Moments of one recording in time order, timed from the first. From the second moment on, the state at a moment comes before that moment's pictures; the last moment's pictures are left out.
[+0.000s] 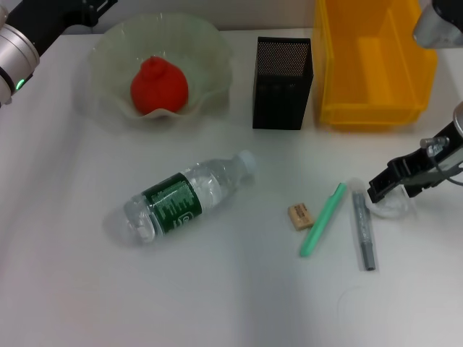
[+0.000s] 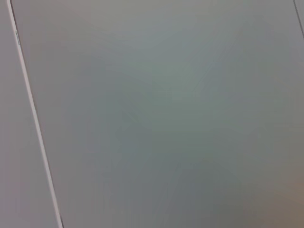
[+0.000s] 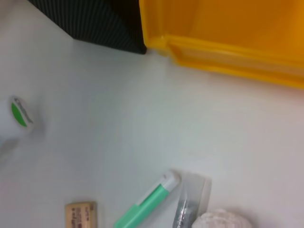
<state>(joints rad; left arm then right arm) -0.68 -2.07 0.70 0.32 1.14 0.97 -0.47 0.71 2.08 -1.16 -1.12 -2.74 -1.63 2.93</state>
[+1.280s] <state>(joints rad) -0.63 -2.07 0.71 0.35 1.14 1.01 -0.52 0.56 2.01 -0.71 -1.11 -2.35 -1.73 2.65</state>
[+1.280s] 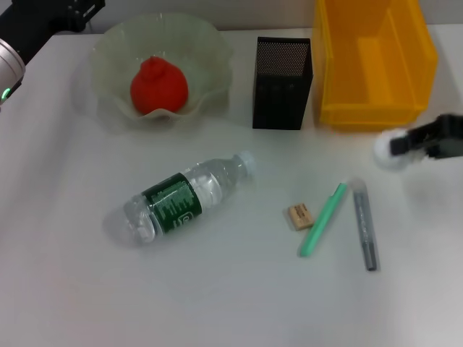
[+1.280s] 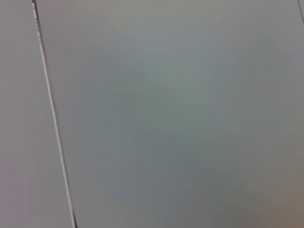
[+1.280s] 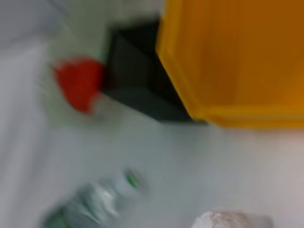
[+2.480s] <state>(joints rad) -0.58 -2.07 0.87 0.39 1.15 1.08 -0.61 0.66 2.08 -0.48 -0.57 -1.65 -0.97 1.43</state>
